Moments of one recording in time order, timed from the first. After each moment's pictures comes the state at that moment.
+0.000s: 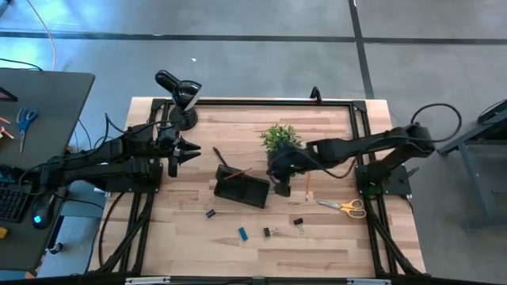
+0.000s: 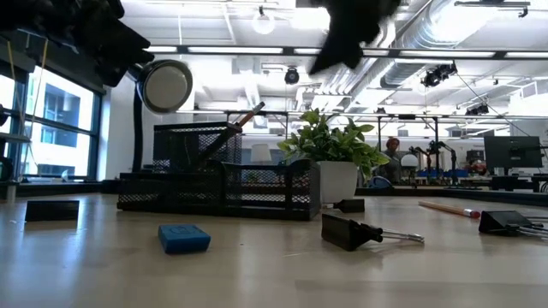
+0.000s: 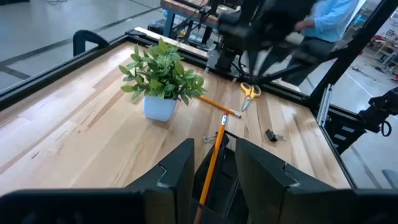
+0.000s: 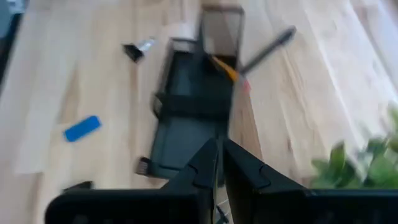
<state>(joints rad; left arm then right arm) 0.38 0.39 0.41 -0.29 0.17 -0.27 0.10 1.51 1.16 -0.45 0.09 0.19</state>
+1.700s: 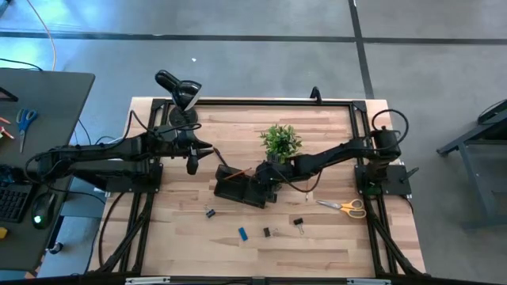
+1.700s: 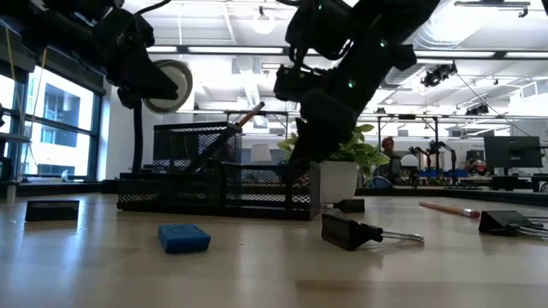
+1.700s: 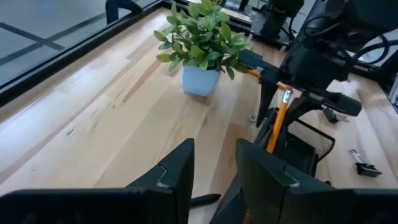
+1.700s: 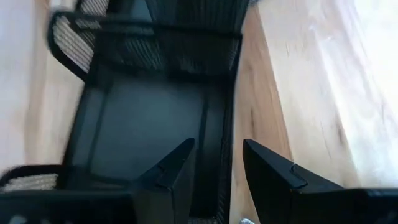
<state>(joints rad) 0.38 0.69 0.38 -0.11 0.05 -0.21 0.10 1.87 1.10 -0.18 0.13 0.15</state>
